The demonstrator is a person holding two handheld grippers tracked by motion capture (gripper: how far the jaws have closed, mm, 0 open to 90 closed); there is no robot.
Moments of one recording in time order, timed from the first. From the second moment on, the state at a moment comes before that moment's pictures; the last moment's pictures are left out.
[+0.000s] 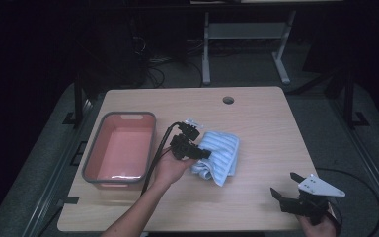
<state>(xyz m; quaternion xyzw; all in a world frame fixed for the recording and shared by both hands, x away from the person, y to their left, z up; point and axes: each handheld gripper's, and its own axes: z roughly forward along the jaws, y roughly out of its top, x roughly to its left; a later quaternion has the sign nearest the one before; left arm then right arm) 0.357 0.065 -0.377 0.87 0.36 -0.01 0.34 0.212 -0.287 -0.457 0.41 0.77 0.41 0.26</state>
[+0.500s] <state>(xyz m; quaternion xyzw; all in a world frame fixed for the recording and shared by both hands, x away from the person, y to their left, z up) 0.359 0.051 -0.396 0.87 0.37 -0.02 0.33 0.212 -0.287 -0.458 0.42 0.77 0.41 0.26</state>
